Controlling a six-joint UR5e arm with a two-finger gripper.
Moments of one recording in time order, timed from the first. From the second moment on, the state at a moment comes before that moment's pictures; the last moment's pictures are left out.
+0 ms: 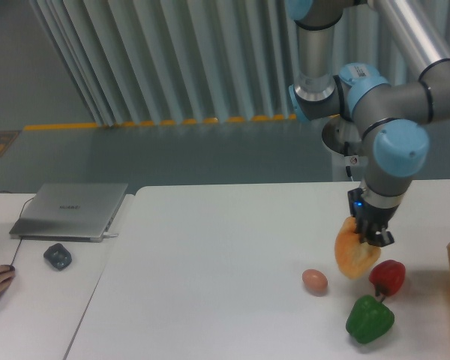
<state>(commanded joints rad) 2.32 -1.93 -1.44 -1.61 1.55 1.36</state>
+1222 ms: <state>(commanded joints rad) 2.27 -1.94 -1.48 -1.54 1.75 1.37</state>
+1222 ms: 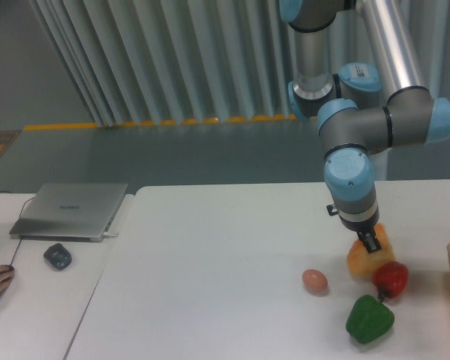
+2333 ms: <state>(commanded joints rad) 2.36 -1.91 -1.47 -1.11 1.64 1.51</state>
